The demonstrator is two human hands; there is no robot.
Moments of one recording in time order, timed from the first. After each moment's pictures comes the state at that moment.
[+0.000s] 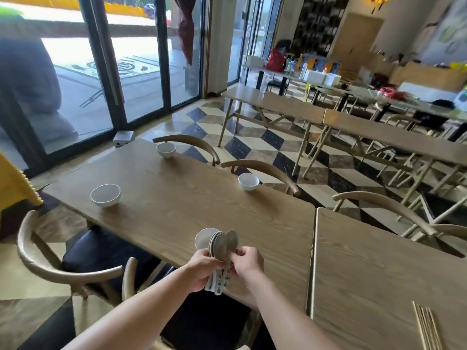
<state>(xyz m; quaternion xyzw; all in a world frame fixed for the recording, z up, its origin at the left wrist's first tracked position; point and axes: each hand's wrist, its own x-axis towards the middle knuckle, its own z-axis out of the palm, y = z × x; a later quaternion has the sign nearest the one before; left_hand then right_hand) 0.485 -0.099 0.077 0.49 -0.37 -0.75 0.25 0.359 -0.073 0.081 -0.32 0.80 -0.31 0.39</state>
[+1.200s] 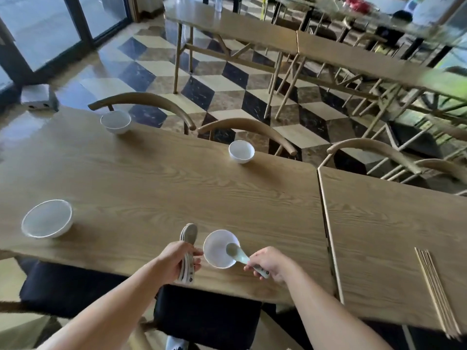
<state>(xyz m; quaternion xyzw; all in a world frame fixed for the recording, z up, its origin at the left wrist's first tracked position) 0.555 -0.313 -0.026 0.56 -0.24 -0.79 0.07 0.333 -0.187 0.005 -0.16 0.78 -0.18 0.58</state>
